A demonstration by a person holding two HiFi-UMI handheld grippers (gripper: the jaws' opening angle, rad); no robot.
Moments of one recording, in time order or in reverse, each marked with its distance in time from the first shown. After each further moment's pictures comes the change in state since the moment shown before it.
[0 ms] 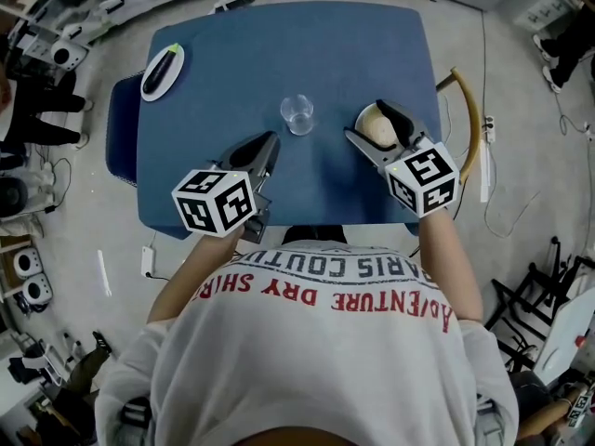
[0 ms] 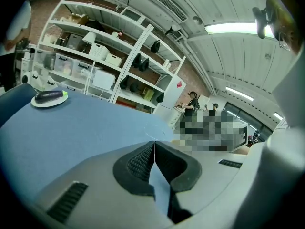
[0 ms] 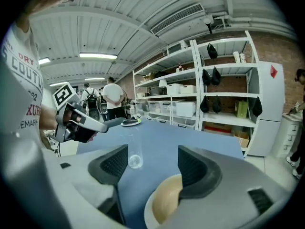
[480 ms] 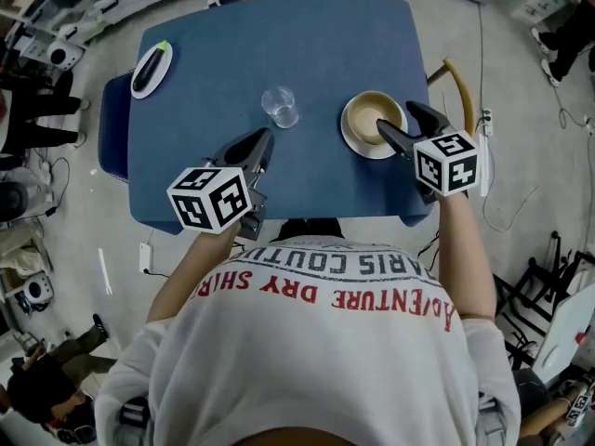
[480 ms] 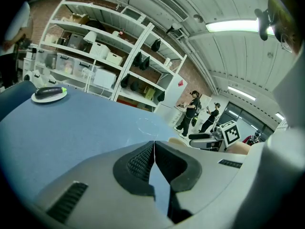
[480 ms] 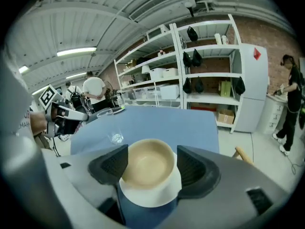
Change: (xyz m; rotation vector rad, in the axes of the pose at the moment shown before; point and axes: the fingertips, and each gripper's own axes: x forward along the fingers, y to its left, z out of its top) left arm 0.011 -0.014 -0.012 -0.008 0.007 0.022; right arm -0.043 -0.077 -0.065 0.167 0.177 -0.099
